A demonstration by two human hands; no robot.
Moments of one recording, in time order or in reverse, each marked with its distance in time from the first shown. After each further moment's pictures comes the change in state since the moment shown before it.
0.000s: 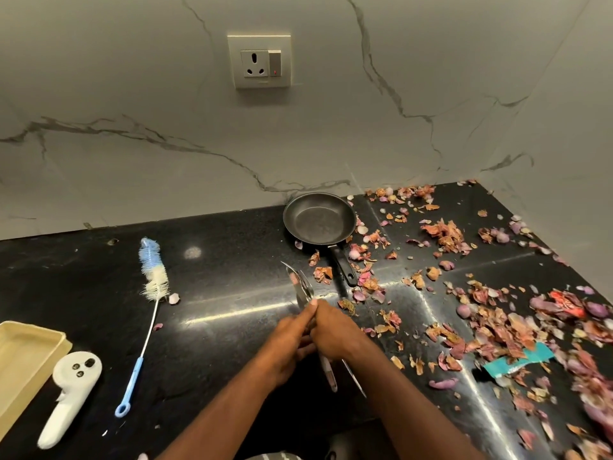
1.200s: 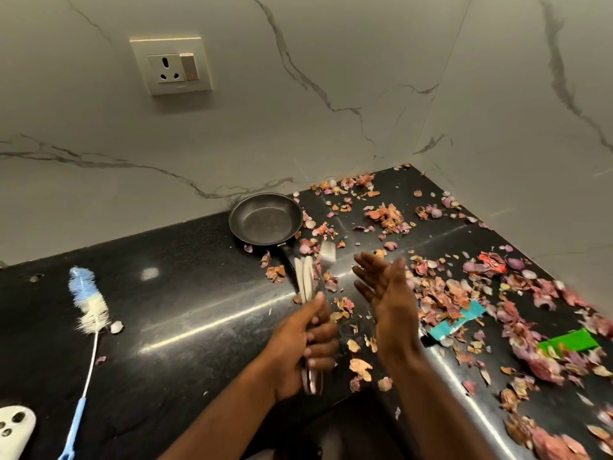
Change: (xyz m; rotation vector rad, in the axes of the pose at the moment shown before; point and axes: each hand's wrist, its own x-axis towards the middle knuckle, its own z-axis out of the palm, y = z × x) left_hand -0.046 0.019 0.079 -0.318 -0.584 -0.180; right_hand -0.092 0.079 -0.063 1.259 0.765 -0.188
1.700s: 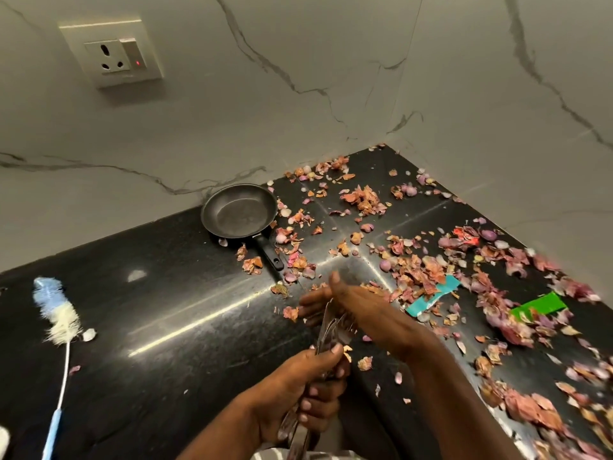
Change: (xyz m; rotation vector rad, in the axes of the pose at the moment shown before) left_hand -0.023 -0.045 0.012 0.194 -0.234 -0.347; right_hand -0.010 -0.031 -0.043 -0.470 -0.687 0.313
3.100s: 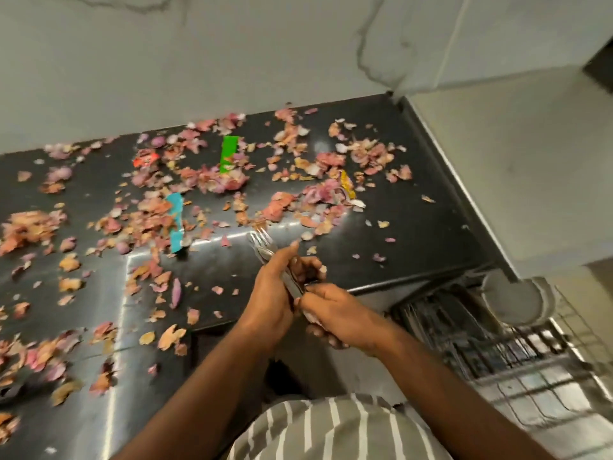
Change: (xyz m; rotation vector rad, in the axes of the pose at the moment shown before) left_hand 0.107 -0.105 0.124 0.530 -0.109 -0.376; right_hand -0.213 0.103 0.148 0.708 1.089 0.368
